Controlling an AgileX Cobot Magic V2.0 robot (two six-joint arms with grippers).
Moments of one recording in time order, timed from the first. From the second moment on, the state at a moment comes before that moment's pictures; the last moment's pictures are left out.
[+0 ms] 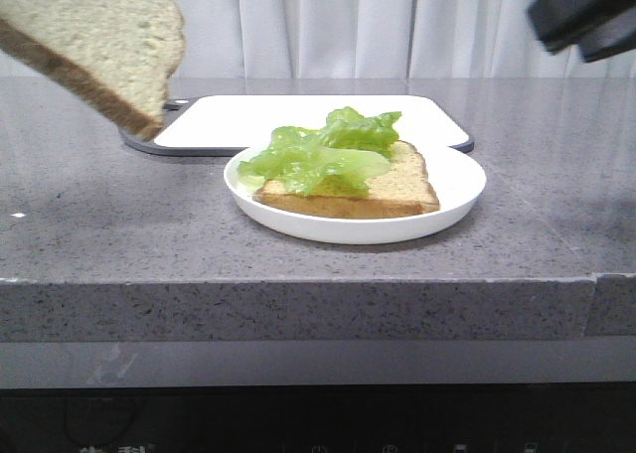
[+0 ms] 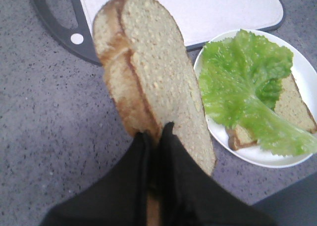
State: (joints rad) left arm -0.36 1.21 -1.18 -0.21 0.86 0.05; right arm 0.05 1.10 -0.82 0.87 0.73 -0.72
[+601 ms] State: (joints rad) left arm -0.33 1.53 -1.40 -0.93 0.97 0.54; right arm 0.05 0.86 -0.84 0.43 0.93 -0.34
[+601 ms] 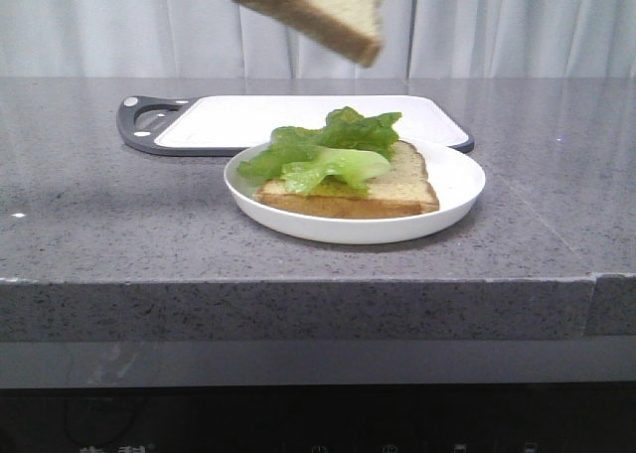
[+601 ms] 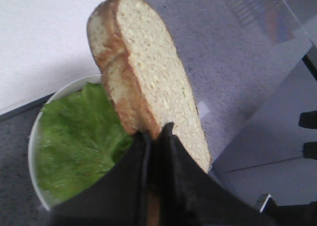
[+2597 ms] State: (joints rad) left arm -0.35 1.46 -1.40 -0.47 1.09 0.28; right arm 0.05 0.86 -0.84 0.42 0.93 -0.33
